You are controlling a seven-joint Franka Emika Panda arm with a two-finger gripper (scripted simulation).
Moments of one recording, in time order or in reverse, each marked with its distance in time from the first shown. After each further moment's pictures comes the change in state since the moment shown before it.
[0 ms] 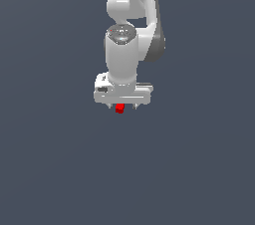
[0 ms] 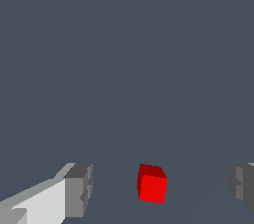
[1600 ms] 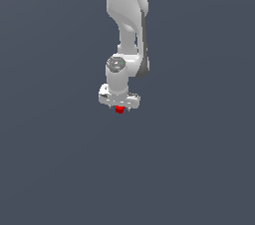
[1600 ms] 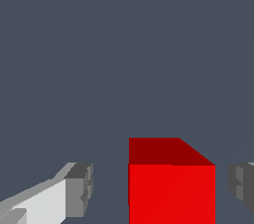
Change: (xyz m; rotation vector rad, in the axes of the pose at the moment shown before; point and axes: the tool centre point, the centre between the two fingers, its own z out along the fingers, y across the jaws) arm -0.099 0.022 0.148 0.015 -0.030 0.156
